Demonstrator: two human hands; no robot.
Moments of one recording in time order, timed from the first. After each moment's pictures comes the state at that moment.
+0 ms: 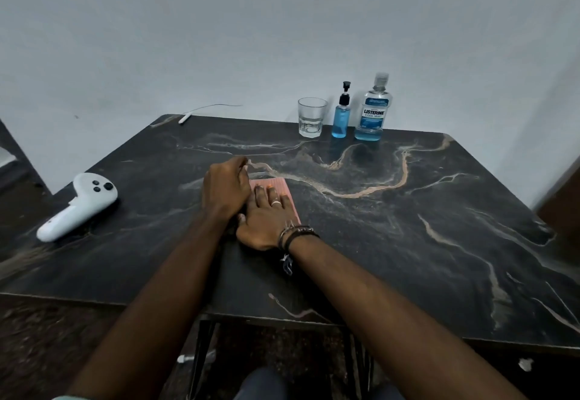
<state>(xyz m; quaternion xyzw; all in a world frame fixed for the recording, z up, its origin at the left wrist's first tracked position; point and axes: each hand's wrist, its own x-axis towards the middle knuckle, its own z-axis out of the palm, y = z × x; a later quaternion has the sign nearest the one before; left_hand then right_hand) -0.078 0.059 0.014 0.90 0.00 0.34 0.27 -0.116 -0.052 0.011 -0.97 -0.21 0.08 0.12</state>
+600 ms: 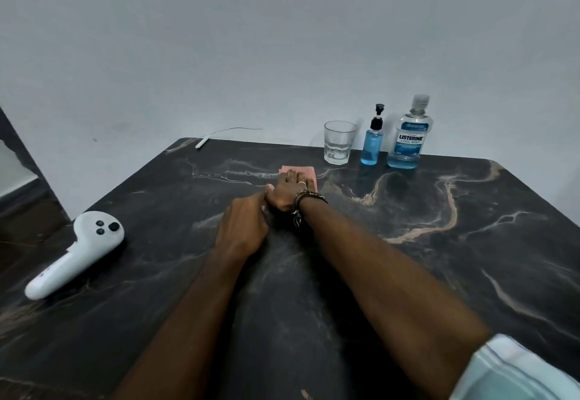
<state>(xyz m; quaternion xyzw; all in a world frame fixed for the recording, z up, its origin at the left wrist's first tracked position) -0.043 0.078 0.000 0.94 -0.01 0.23 0.26 0.055 -0.021 0.024 -0.98 -0.12 0.07 0.10</state>
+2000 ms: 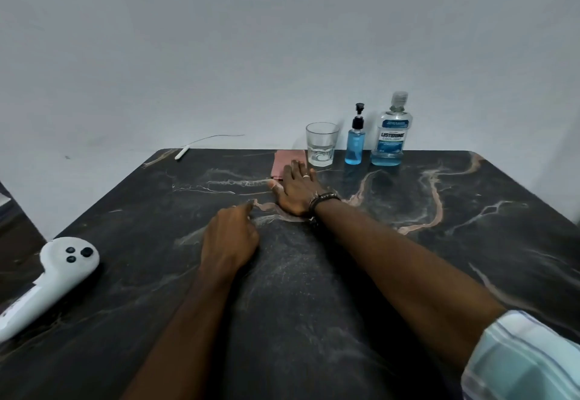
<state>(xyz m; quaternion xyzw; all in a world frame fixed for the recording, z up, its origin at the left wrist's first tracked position) -0.041 0.071 0.004 0.95 0.01 0.24 0.21 0.089 -0.073 0.014 -0.98 -0.18 -0.03 0.09</state>
